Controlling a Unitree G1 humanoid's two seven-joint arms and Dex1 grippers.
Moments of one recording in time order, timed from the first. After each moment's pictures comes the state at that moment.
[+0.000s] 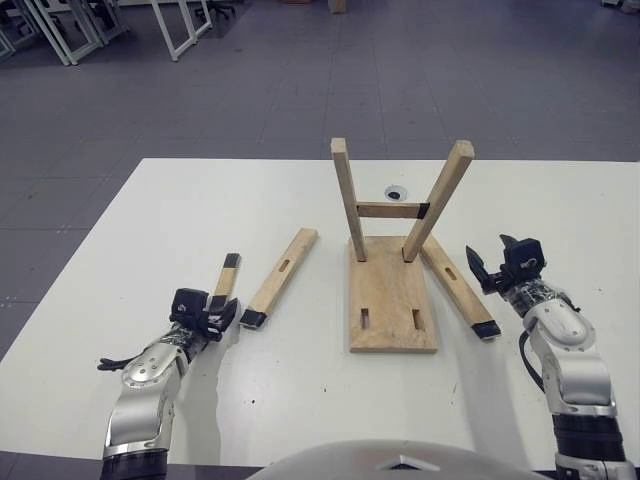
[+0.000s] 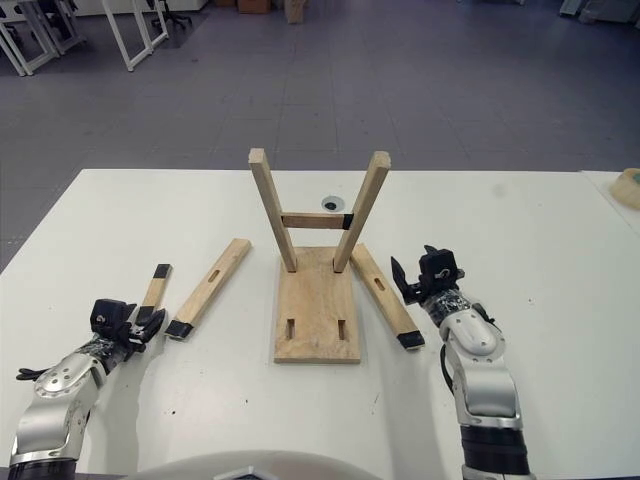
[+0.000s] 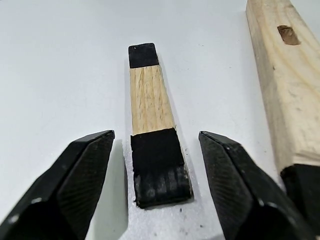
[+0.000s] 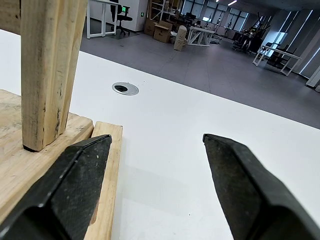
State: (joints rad) left arm 0.25 0.39 0.24 -0.10 -0.17 0.35 -0.39; right arm 0.03 -0.36 -0.11 -0.19 0.08 0.25 0.34
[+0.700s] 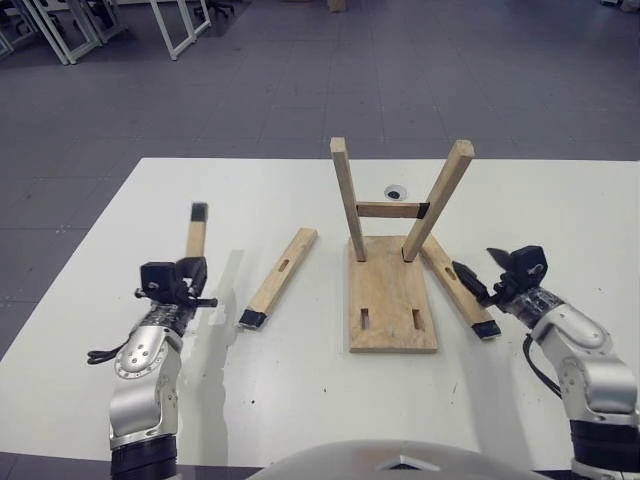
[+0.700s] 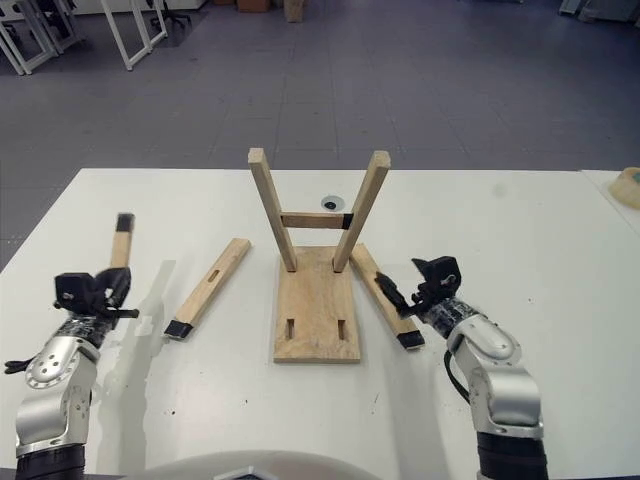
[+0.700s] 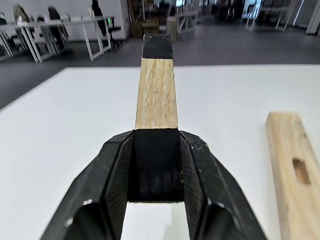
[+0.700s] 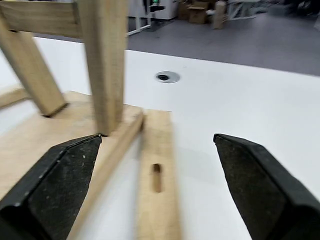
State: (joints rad) left arm 0.18 0.30 0.36 -0.16 -0.26 0.07 -0.31; right arm 0.09 -0.42 -0.18 -0.32 0.47 0.57 0.60
